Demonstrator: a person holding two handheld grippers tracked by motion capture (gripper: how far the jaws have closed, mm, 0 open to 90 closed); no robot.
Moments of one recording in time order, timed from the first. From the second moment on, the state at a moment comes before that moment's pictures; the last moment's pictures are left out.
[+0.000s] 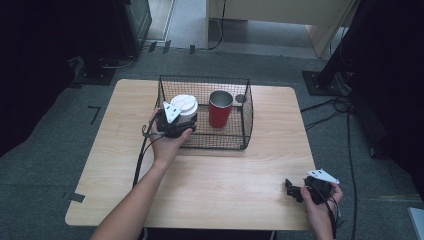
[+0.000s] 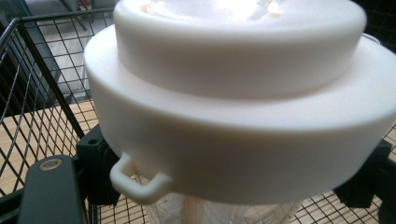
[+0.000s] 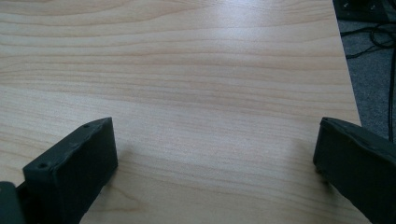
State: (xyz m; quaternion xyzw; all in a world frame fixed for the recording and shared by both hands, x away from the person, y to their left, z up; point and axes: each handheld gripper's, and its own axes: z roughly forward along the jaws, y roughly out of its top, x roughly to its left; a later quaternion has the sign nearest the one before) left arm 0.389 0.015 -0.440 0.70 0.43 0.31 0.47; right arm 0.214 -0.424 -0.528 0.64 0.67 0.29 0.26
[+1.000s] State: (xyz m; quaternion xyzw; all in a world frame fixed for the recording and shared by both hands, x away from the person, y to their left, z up) left arm 0.372 0.022 -0.423 0.68 0.44 0.31 0.49; right arm 0.213 -0.424 -0.528 0.64 0.67 0.29 0.26
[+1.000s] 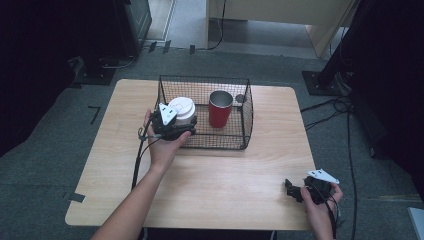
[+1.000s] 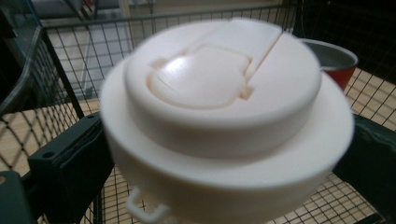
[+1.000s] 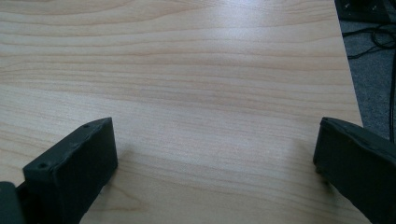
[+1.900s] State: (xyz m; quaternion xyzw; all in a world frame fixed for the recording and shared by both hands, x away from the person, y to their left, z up) left arm 0.323 0.067 -0.401 0.67 0.42 0.30 0.53; right arm 0.213 -0.424 -0.528 0.64 0.67 0.29 0.26
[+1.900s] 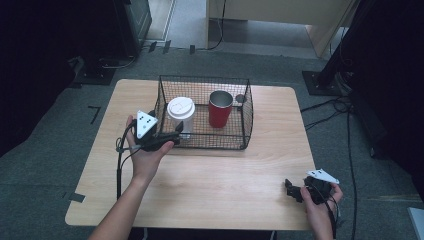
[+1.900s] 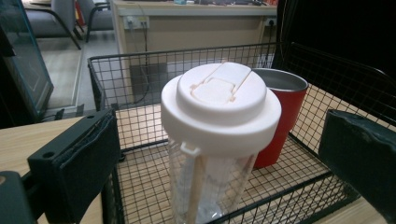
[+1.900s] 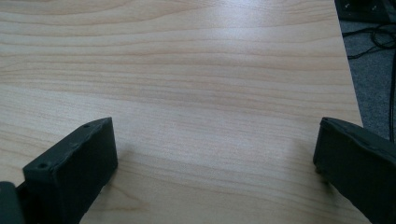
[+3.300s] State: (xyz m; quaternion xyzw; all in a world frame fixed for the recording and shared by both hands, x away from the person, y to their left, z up) left arm 0.256 0.175 -0.485 0.69 0.51 0.26 0.43; right arm 0.213 -0.424 -0.528 0.64 0.67 0.29 0.26
